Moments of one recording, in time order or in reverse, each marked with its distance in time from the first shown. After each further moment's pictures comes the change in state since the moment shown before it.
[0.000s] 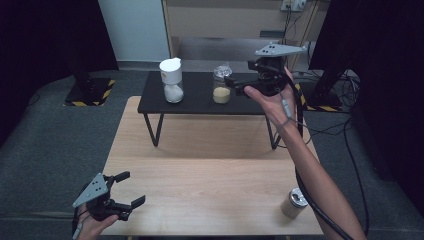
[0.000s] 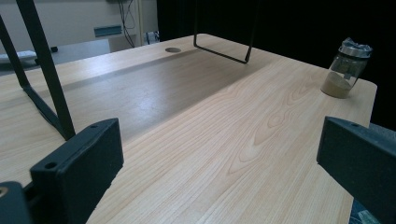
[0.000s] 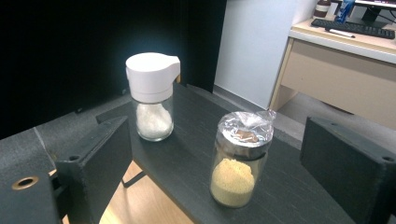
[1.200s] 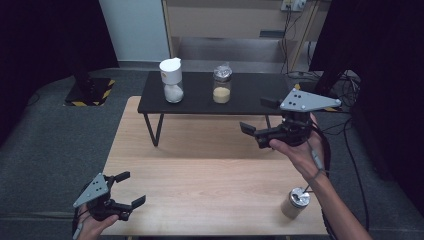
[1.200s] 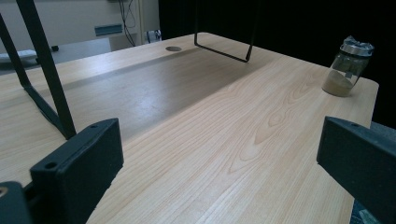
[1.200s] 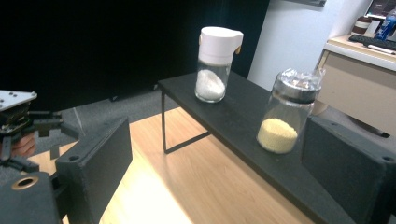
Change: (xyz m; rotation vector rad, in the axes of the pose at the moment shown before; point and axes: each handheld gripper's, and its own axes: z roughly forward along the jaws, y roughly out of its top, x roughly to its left) left arm -0.001 0.001 0.001 0.005 0.004 0.000; right arm 0.024 -0.067 -0.082 -0.046 0.127 -0.088
